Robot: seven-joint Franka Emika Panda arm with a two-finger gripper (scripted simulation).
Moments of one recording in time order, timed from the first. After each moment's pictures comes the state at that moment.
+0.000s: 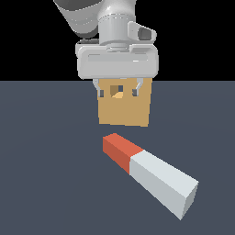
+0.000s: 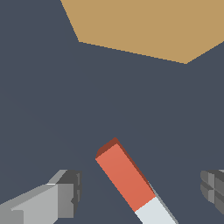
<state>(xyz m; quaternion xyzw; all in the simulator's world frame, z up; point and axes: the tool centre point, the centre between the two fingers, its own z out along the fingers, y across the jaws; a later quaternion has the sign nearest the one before) 0.002 0.027 0.162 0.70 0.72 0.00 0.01</state>
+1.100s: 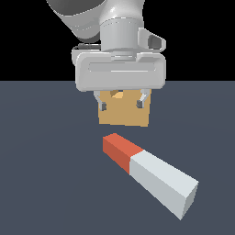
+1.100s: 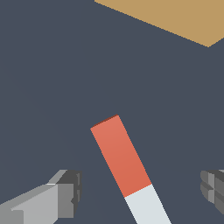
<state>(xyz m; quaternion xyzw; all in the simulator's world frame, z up) 0.011 -0.018 0.137 0.63 0.78 0.00 0.01</state>
